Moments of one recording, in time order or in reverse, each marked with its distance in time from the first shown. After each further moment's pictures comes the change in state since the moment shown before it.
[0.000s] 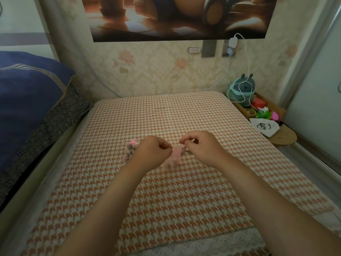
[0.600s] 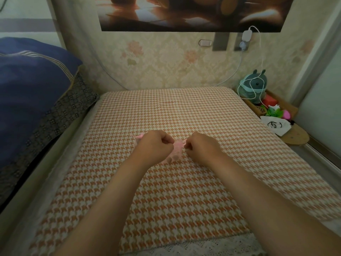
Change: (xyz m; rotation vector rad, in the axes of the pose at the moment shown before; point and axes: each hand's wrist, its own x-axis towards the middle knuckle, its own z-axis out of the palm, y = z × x) left_hand 0.003 -0.021 -0.014 -0.048 -0.001 -0.057; right_hand 0.035 0.019 0.054 -0.678 -0.049 -0.027
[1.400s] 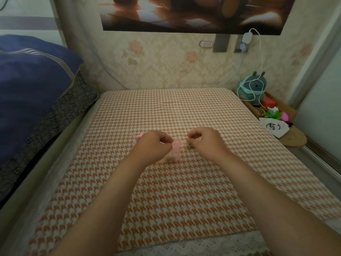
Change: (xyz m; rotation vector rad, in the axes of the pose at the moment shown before) left_hand 0.000 -0.007 -0.003 0.021 -0.009 0.001; right_hand -0.011 0.006 -0.021 0.561 0.119 0.145
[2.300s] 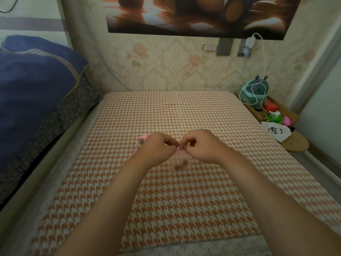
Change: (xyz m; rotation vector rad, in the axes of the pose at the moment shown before) left_hand 0.004 -0.002 0.005 -0.048 -0.026 0.054; right_hand -0.006 -0.030 -0.015 -0.097 -0.289 -0.232
